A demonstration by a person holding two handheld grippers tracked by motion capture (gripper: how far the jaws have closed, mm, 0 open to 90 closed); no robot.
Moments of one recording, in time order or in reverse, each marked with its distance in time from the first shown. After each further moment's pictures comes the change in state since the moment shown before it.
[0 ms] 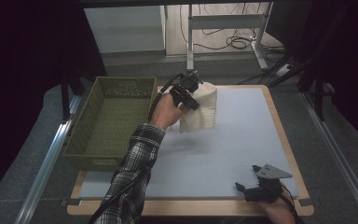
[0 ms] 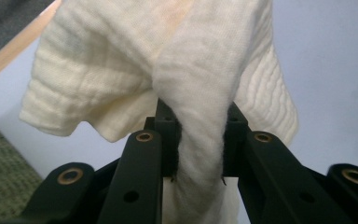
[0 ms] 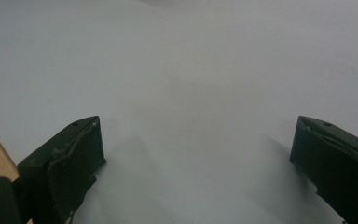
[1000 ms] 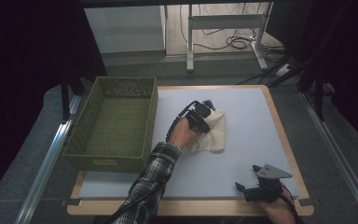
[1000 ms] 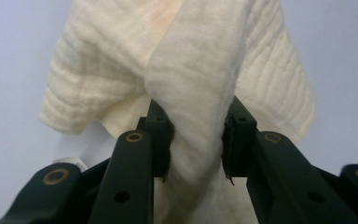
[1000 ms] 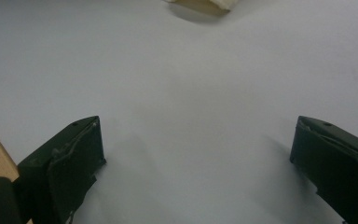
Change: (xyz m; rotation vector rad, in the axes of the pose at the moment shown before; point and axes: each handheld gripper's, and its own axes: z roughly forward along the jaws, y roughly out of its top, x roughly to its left) left arm -0.031 -0.024 0.107 0.090 -0.056 -0.015; right arm 0.000 0.000 0.000 -0.001 0.001 -0.003
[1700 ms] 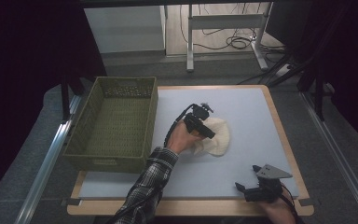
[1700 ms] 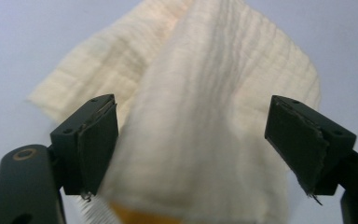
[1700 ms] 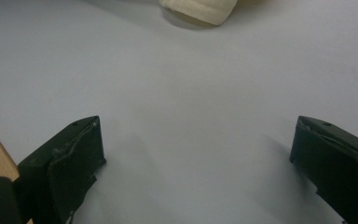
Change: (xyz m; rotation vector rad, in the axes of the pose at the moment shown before) left arm -0.001 -0.016 -0.005 -0.132 -0.017 -0.035; right arm 0.000 0.000 0.000 0.001 0.000 0.000
